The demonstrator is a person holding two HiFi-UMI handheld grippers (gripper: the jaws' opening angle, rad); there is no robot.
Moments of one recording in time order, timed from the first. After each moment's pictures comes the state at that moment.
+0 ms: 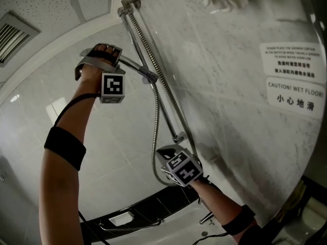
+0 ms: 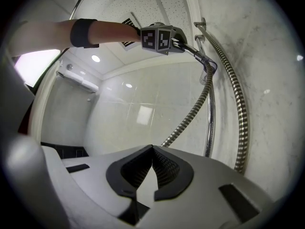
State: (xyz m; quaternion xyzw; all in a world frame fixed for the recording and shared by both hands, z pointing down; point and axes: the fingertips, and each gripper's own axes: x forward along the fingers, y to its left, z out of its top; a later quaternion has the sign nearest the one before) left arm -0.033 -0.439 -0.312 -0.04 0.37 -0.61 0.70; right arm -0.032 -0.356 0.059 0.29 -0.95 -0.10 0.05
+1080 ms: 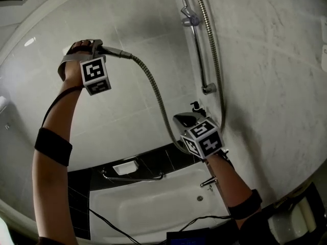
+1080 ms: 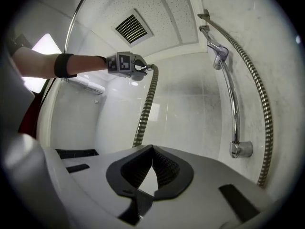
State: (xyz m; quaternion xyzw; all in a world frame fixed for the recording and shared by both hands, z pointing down) left arm -0.270 -0.325 -0.181 -0.23 0.51 -0.67 0.49; right arm -0.078 -0.301 0.106 0.25 -0.97 -0.05 0.05
